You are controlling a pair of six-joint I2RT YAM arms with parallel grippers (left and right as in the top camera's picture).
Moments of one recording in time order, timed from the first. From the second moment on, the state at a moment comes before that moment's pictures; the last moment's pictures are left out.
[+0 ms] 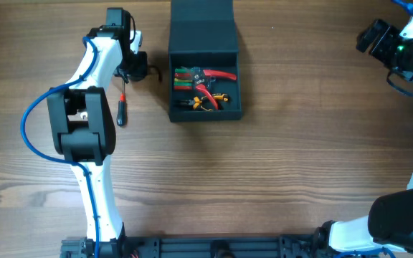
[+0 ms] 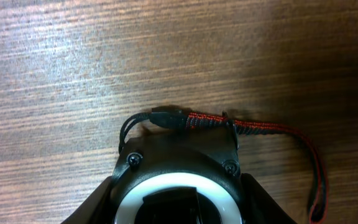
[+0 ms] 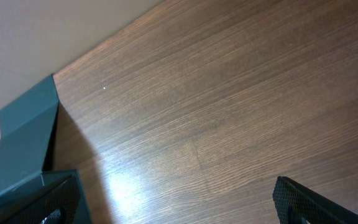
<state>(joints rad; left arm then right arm) -0.04 2.34 1.87 -0.86 0.01 0.02 -0.30 1.65 1.66 -0.91 -0.18 0.26</state>
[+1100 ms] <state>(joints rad) -0.64 2.07 1.87 -1.05 -0.05 0.41 -0.30 1.65 1.66 -0.91 -0.18 0.26</state>
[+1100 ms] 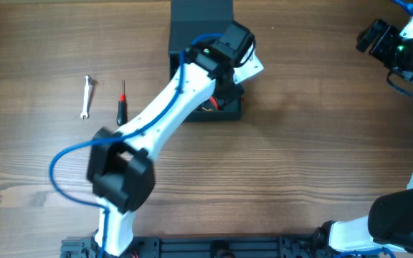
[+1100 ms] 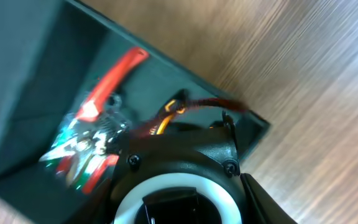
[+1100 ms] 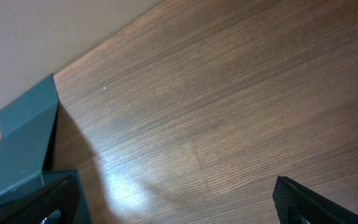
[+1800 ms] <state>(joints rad) -0.52 2.19 1.87 -0.80 -0.08 0.42 -0.30 1.65 1.66 -0.91 -0.18 0.26</state>
